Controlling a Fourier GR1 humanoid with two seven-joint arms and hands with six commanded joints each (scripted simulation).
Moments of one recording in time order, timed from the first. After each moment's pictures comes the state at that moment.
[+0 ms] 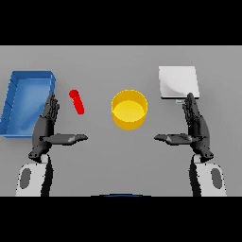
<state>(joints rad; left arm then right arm) 0.00 0.00 0.00 -1.57 0.00 0.00 0.00 0.00 0.00 0.00 -1.57 0.00 0.00 0.00</state>
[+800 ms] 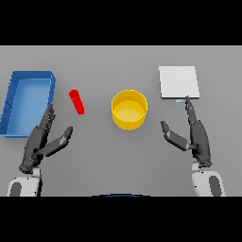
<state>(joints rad) 0.15 0.11 -0.08 -1.73 -0.10 -0.06 0.03 0.08 -0.06 0.11 -1.68 0.26 -0.08 -0.06</state>
